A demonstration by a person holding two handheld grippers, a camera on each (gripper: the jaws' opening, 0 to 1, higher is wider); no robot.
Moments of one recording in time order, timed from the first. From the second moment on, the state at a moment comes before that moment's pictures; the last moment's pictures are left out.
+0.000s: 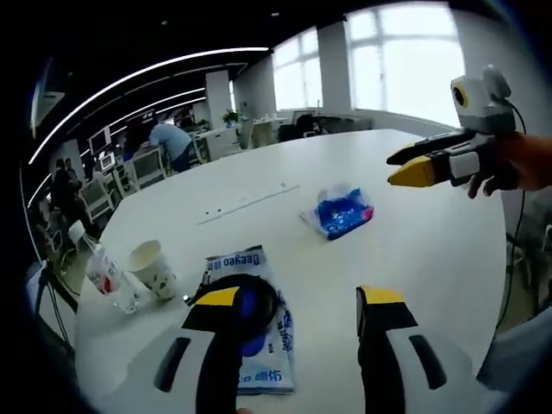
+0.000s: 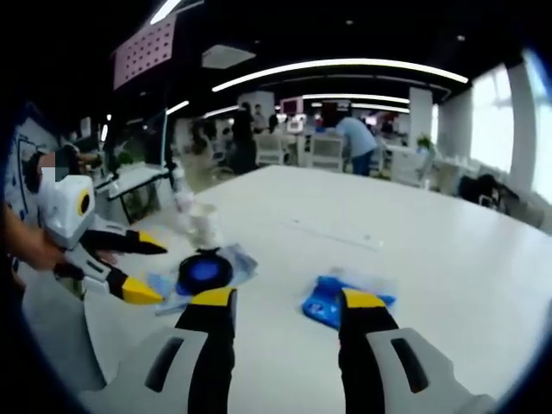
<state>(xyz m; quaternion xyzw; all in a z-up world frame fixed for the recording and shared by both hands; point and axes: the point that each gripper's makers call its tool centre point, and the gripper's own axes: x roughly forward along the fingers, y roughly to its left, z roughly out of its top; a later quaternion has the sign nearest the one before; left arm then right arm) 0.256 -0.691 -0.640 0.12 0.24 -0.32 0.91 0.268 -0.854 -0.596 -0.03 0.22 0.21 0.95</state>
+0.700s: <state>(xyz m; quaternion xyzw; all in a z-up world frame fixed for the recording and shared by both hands) 0.236 -0.662 -0.686 0.11 0.29 -0.35 0.88 0.250 -0.840 -0.613 -0.04 0.25 0.19 0.95</state>
